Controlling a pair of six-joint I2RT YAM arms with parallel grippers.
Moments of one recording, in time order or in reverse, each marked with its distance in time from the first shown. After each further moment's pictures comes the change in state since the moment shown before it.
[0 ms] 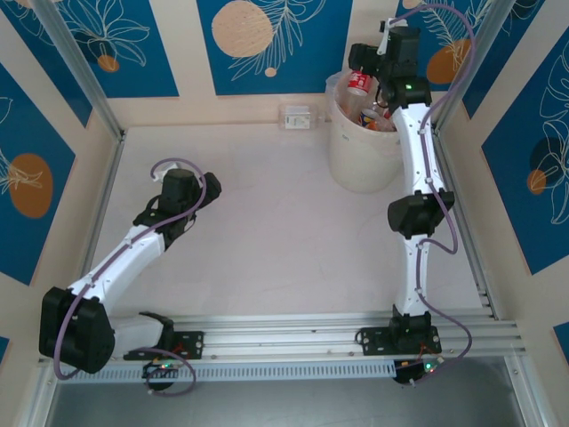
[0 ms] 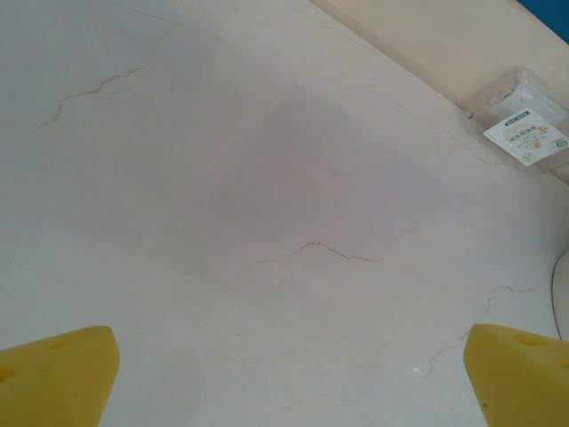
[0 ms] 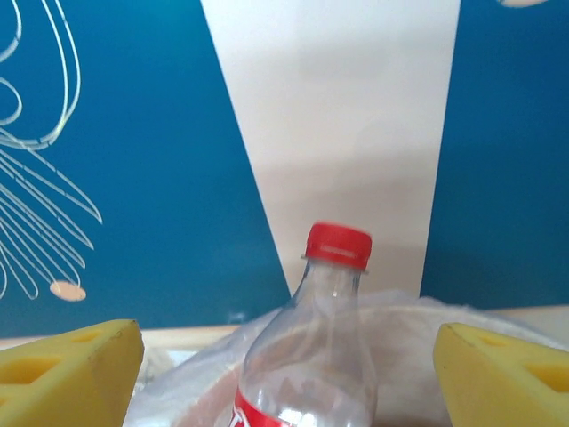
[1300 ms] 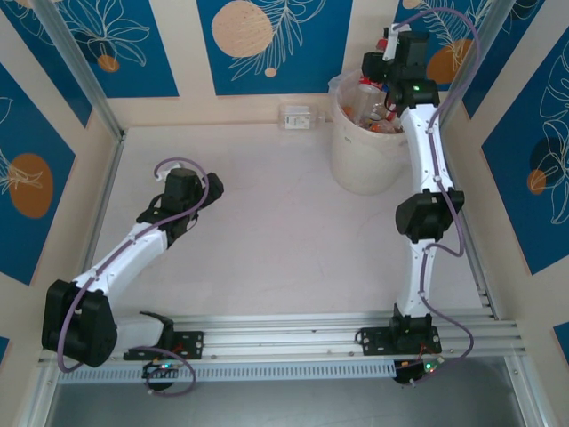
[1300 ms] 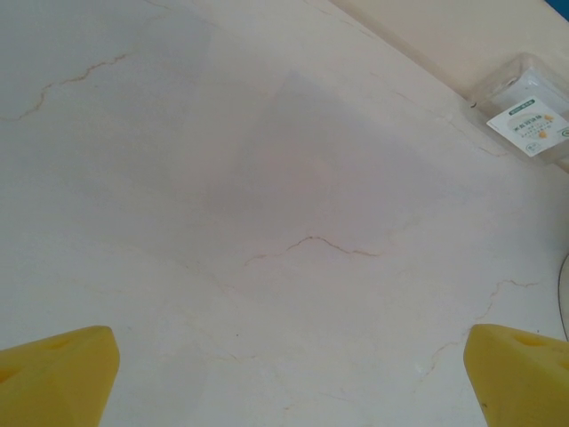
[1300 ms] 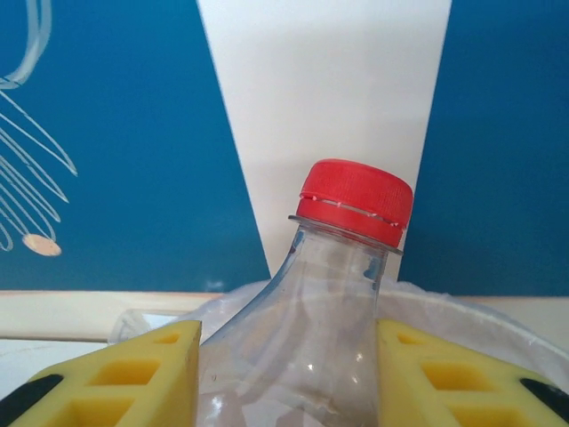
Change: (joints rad) left arm 0.000 0.034 0.000 0.027 0.017 -0.001; right arm -0.027 -0.120 -0.234 0.075 -0.071 -0.109
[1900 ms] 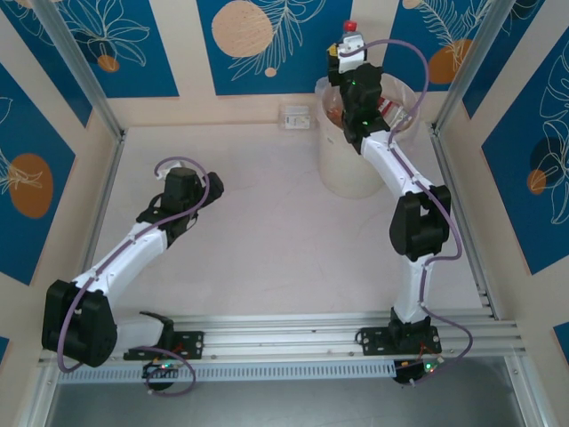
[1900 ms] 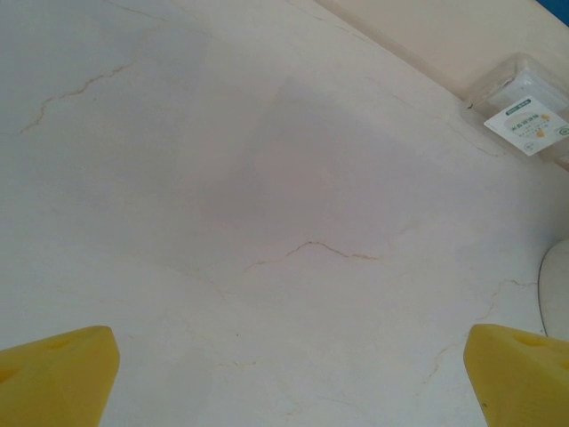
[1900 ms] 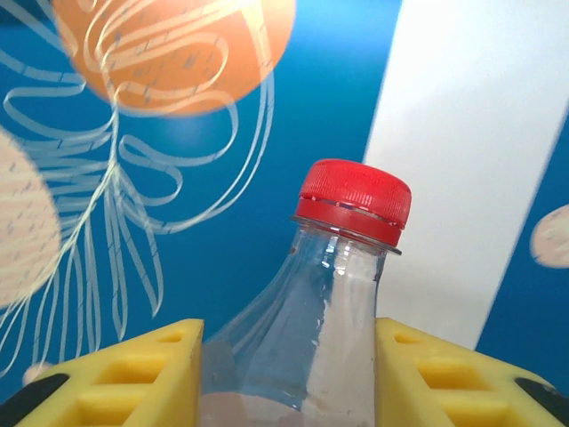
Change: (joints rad) left arm 0.000 0.000 0.005 0.002 -0.005 0.030; right arm 0.208 -0.169 -0.639 1.033 0.272 -0.323
